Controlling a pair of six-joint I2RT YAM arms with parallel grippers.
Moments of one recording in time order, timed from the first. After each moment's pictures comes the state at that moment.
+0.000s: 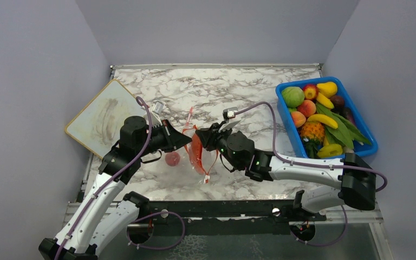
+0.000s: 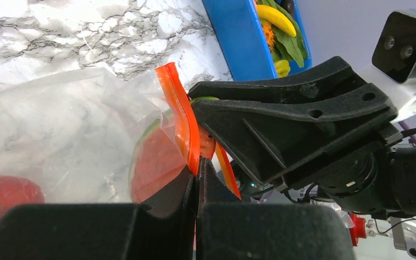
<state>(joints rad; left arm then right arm) -0.43 0.72 0.78 -0.43 0.45 -0.78 1.18 1.36 0.86 0.40 0.55 0.54</state>
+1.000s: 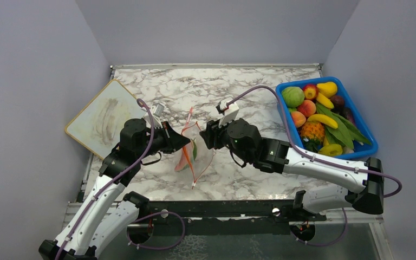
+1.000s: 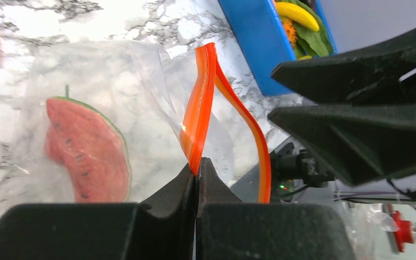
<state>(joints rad) -0.43 0.69 0.75 -0.41 0.42 -0.67 1.17 1.28 1.11 -0.14 0.48 0.35</state>
